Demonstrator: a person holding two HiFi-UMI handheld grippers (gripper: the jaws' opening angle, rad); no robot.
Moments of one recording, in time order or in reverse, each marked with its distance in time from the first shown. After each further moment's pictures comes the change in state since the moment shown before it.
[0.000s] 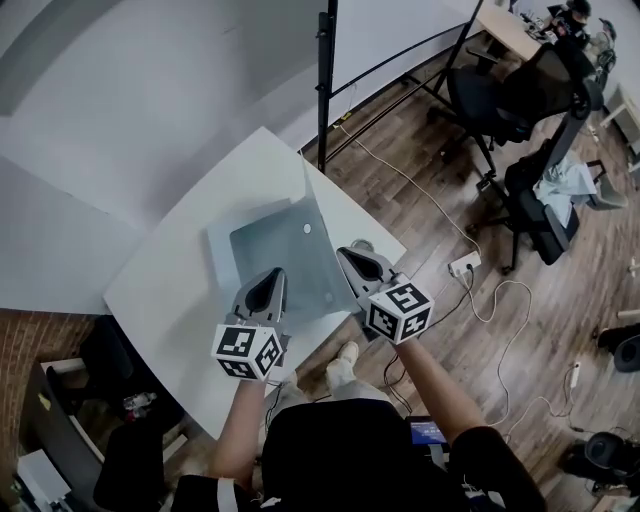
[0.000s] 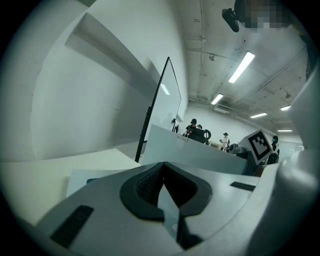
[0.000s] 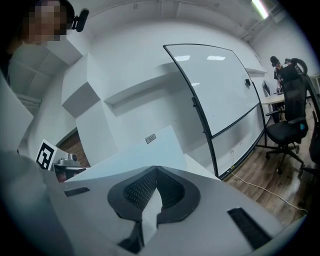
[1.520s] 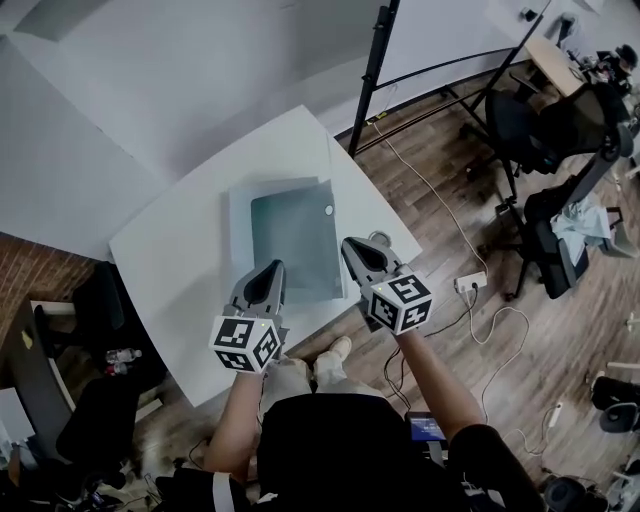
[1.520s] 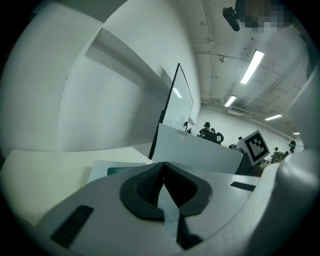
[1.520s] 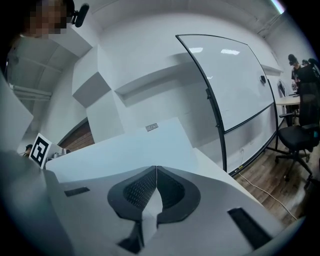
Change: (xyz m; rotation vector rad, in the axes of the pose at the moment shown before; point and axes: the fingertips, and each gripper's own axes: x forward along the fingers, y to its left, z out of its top) left arm -0.053 0.016 -0.025 -0.052 -0.040 0.156; right arm 0.015 0.026 -0.028 -0.082 0.083 0.099
